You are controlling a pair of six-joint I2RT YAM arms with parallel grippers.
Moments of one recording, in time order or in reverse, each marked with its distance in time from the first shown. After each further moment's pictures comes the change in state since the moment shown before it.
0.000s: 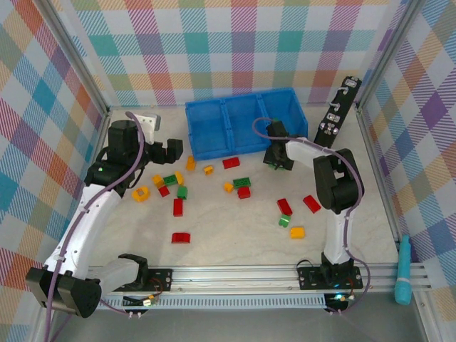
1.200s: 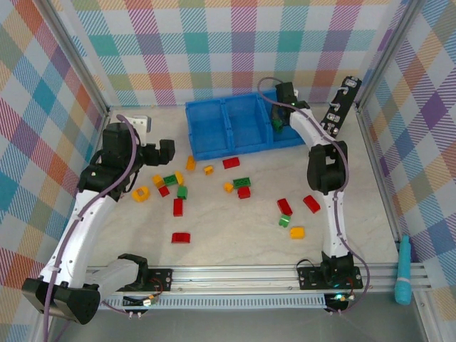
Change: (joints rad) left arm 0.000 -0.048 0.031 -0.106 -0.141 -0.038; right arm -0.110 0.388 0.803 -0.069 0.105 -0.253
